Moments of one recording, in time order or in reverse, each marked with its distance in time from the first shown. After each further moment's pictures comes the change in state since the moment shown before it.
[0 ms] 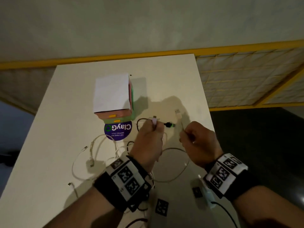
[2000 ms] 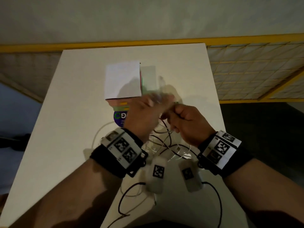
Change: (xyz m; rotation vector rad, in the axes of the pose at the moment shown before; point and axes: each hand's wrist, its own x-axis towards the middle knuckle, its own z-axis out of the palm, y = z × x) left_hand 0.009 0.034 -0.043 -0.093 0.069 0.296; right_hand 0.017 -0.083 0.027 0.436 -0.283 -0.066
